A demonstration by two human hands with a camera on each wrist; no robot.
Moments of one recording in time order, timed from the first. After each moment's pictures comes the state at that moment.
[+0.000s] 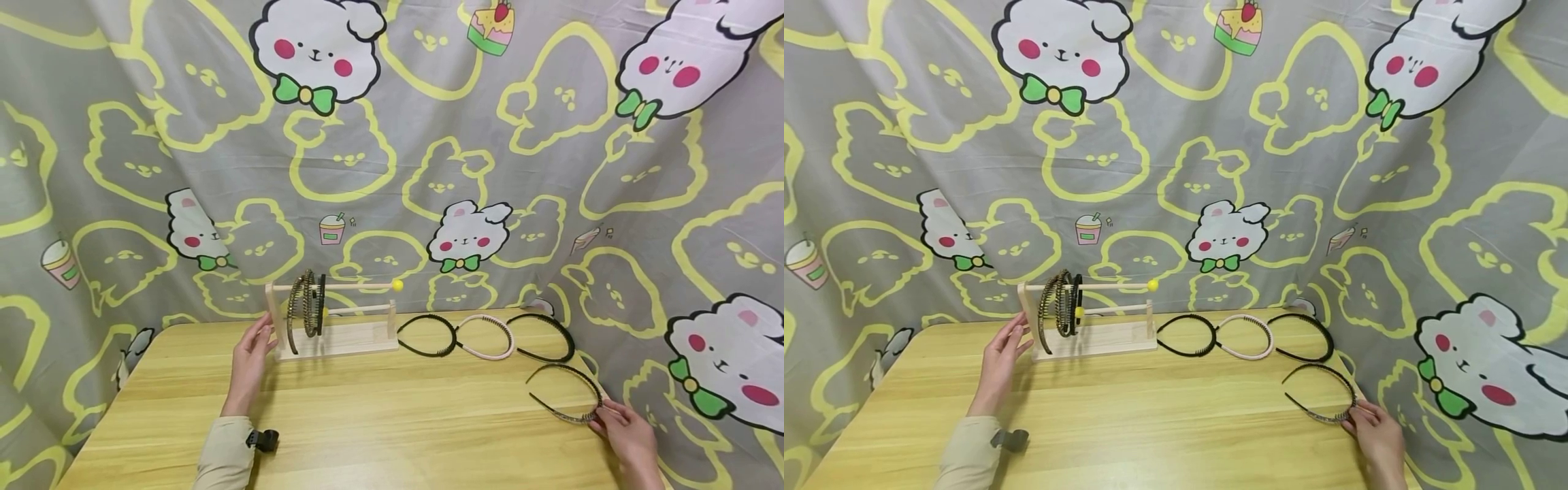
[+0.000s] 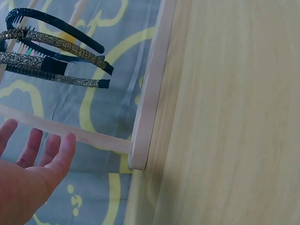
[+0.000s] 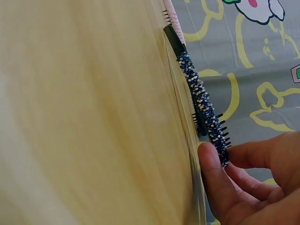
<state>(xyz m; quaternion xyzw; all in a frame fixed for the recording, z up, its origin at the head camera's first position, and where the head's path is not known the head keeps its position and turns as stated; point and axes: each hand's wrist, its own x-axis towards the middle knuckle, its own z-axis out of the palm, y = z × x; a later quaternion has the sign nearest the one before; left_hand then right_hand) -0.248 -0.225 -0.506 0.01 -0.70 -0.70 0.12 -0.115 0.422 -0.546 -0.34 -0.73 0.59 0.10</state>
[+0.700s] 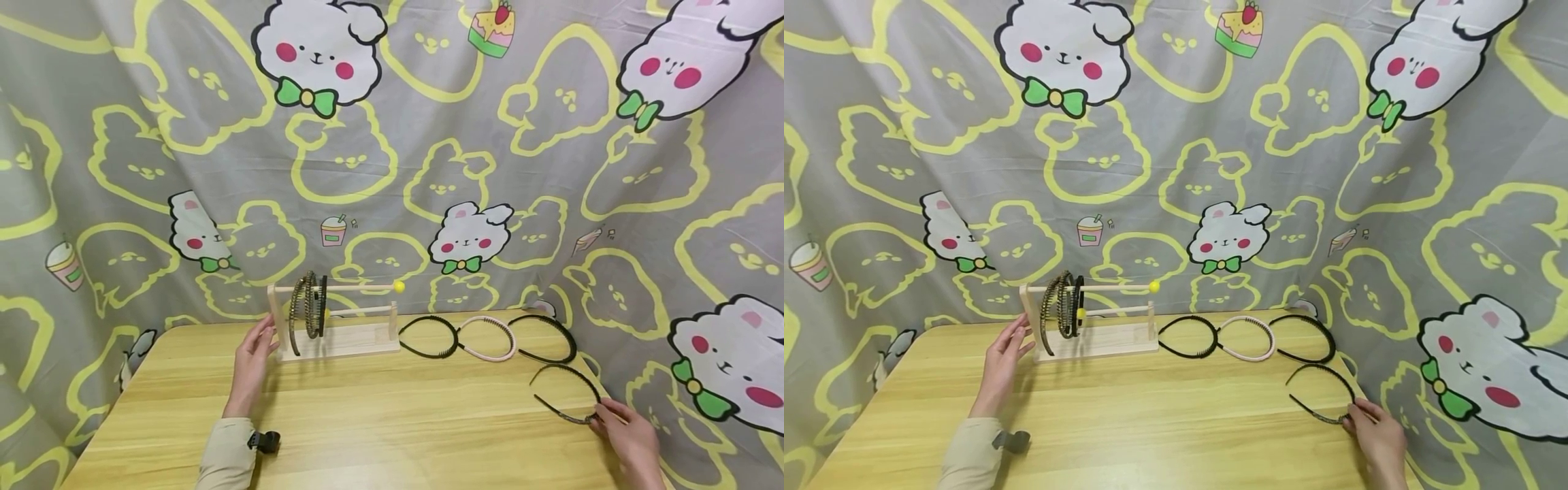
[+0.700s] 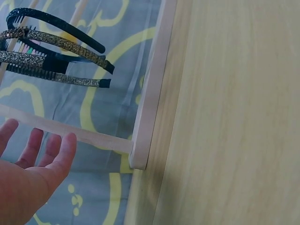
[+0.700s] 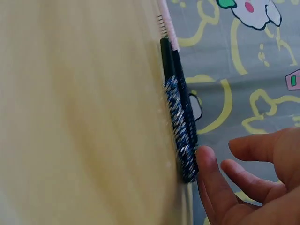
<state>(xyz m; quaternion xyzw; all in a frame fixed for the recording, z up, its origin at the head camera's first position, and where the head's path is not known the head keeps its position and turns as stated) -0.250 -0.227 -0.509 0.00 -0.71 -0.69 0.13 -0.117 0.416 -0.533 -0.36 -0.75 0.55 0.07</state>
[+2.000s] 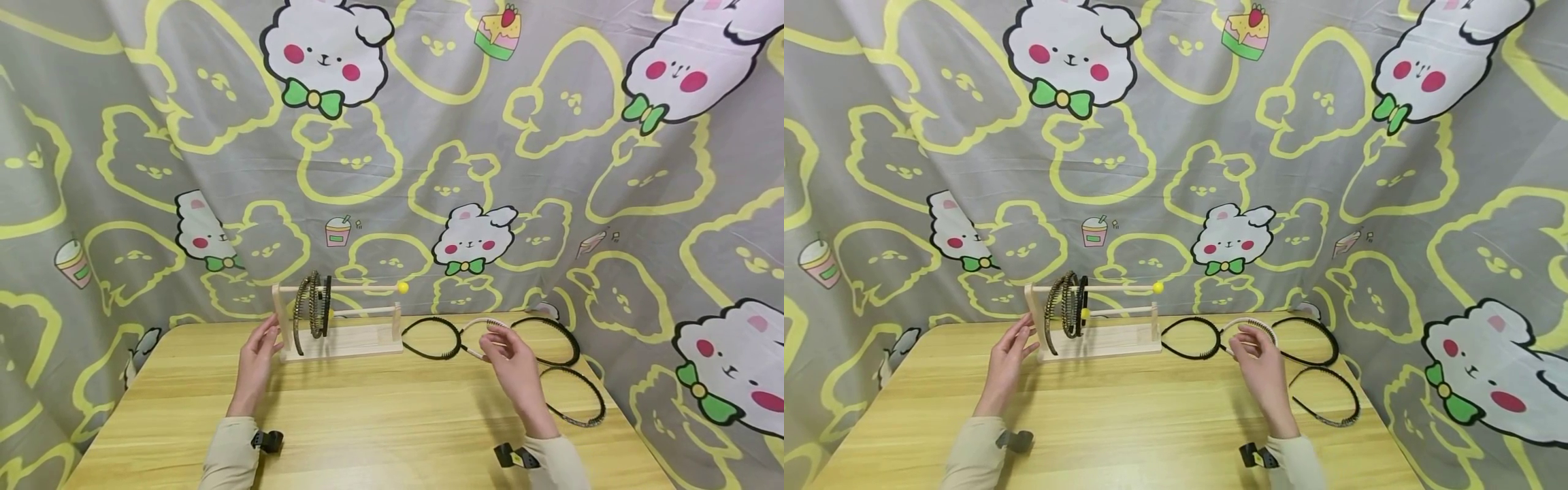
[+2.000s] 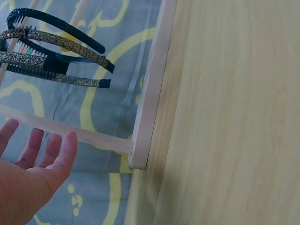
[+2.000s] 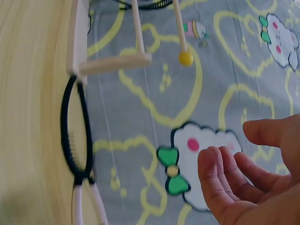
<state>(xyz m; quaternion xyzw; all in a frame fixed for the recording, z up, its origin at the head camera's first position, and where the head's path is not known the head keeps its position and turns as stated) -0.249 -0.227 -0.510 0.00 -0.72 -0.69 0.12 -0.180 0.223 -0.447 -0.05 -0.80 0.58 0.14</state>
